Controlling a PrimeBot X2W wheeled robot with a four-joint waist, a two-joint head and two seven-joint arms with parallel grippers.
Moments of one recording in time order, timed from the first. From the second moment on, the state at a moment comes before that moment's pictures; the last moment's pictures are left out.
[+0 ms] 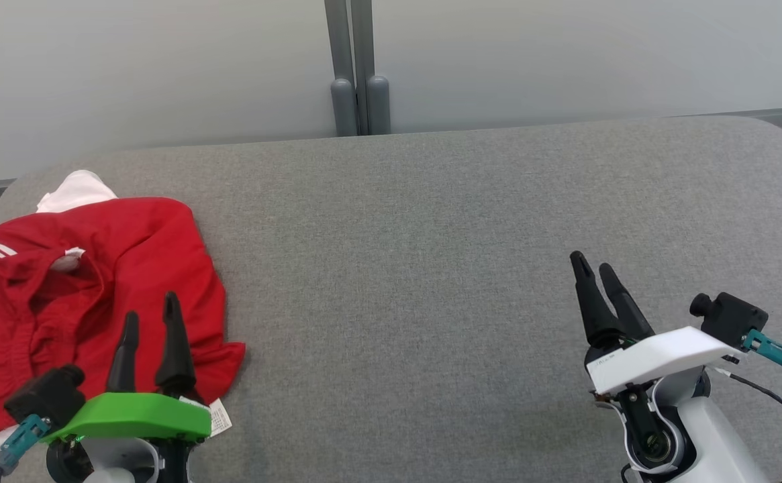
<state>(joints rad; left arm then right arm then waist) -0.06 0.04 0.02 0.16 -0.65 -0.06 -0.12 -0.17 -0.09 0.15 0.22 0.87 0.13 -0.11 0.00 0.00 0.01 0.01</state>
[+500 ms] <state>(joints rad) -0.06 0.04 0.01 0.18 -0.49 -0.06 -0.16 -0.18 -0.08 0.18 0.26 0.71 0.13 -0.15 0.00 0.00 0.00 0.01</state>
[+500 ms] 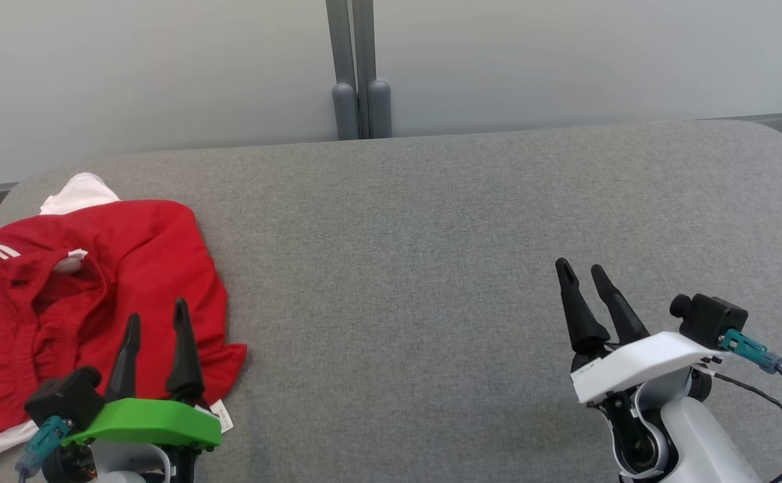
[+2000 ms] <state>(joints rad) -0.05 0.05 -0.02 0.14 -0.17 -0.05 -0.25 -0.22 -0.08 0.22 0.28 0.40 0.13 -0.25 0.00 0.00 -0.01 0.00</state>
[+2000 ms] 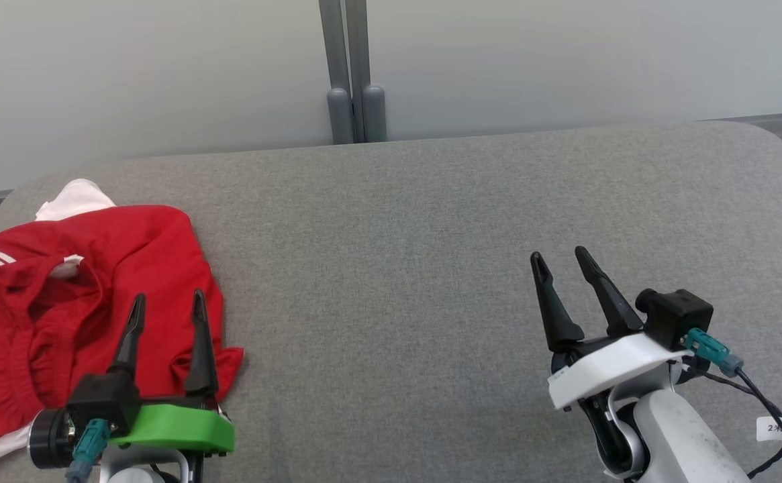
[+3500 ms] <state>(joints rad) -0.05 0.05 0.00 0.20 -0.16 -0.05 -0.26 -0.21 -0.07 0.29 0.28 0.40 0.13 -0.26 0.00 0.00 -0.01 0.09</state>
